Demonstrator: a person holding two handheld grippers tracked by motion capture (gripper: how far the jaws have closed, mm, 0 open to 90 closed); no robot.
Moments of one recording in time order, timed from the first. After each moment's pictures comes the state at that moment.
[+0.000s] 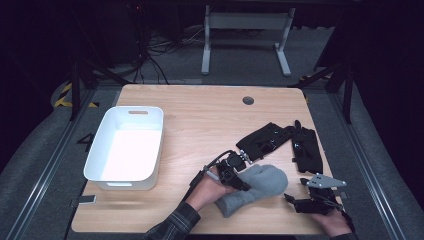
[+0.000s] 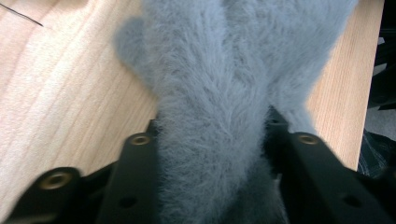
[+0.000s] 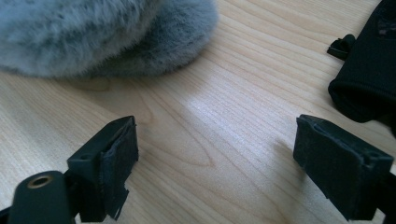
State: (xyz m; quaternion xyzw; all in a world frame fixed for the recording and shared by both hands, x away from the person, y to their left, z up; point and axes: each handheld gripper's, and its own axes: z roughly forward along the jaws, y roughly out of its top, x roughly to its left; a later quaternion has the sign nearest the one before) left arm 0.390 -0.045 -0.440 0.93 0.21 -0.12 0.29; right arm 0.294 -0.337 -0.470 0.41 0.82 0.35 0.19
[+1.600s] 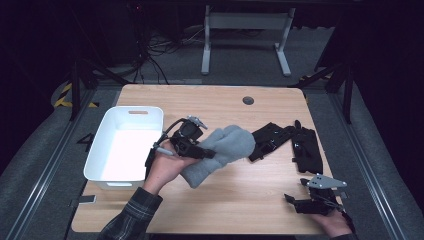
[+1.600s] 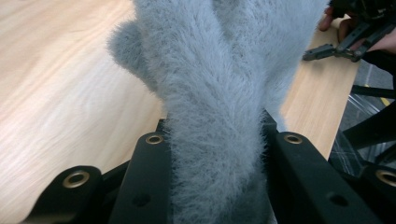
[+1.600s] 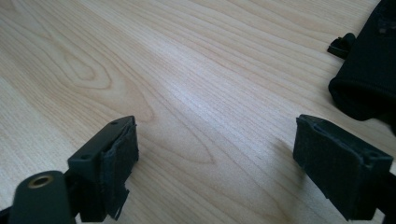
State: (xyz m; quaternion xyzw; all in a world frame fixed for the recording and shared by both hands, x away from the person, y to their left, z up) left arm 0.409 0.079 -0.335 0.89 0.30 -0.04 0.35; right arm 0.293 -0.338 -0.470 0.41 0.82 0.35 0.19
